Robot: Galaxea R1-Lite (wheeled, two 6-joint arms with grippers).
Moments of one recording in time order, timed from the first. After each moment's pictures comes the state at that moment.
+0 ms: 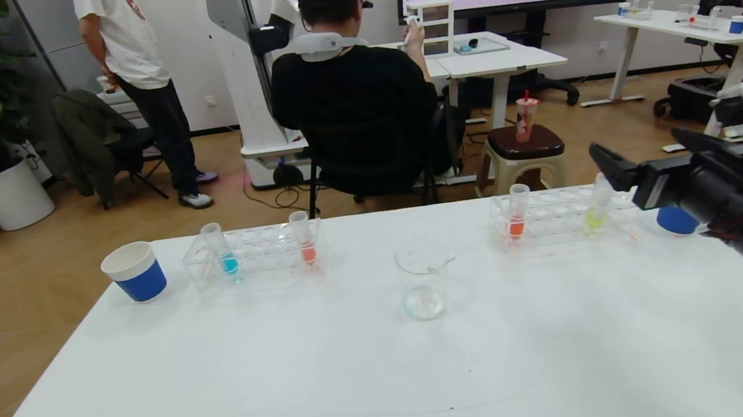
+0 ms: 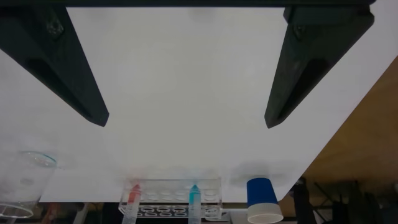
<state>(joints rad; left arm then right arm) 0.00 0.00 0.00 0.00 0.00 -0.01 0.21 1.69 -0.51 -1.32 -0.16 -0.02</state>
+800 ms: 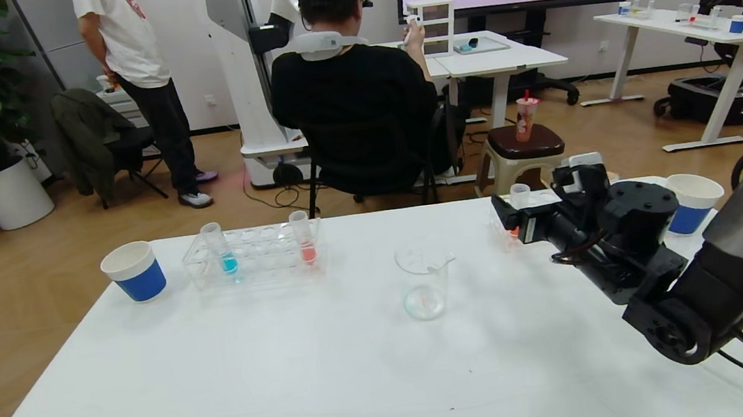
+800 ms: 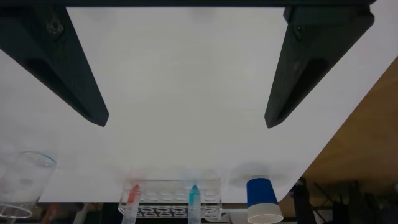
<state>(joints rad) 0.00 0.00 0.00 0.00 0.00 -0.01 0.32 2.18 -0.76 -1.47 -0.19 0.05</state>
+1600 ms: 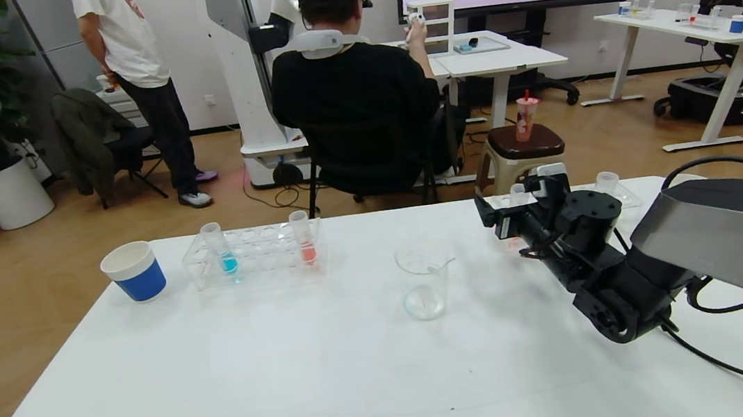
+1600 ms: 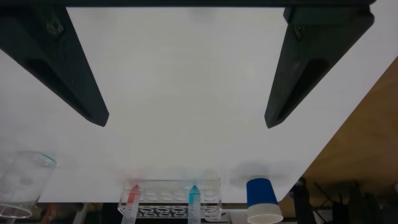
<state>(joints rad) 0.00 0.00 0.00 0.00 0.00 -0.01 0.29 2.40 -1.01 -1.49 -0.18 0.04</state>
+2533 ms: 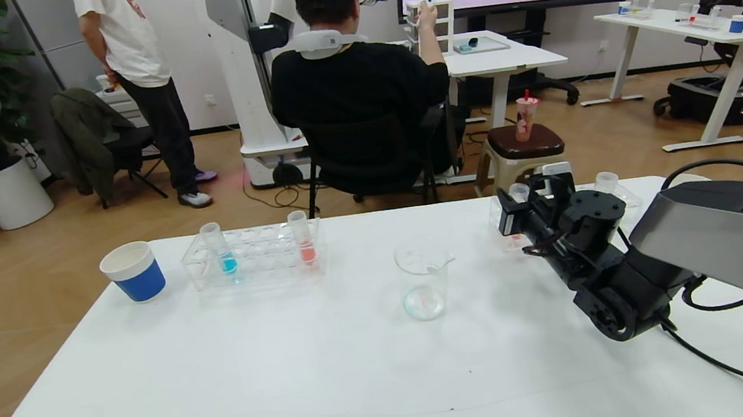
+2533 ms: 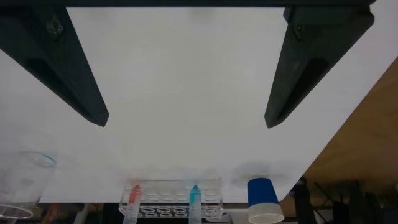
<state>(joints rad) 0.00 0.00 0.00 0.00 0.00 -0.01 0.28 2.42 -1.02 -1.52 -0.18 0.04</state>
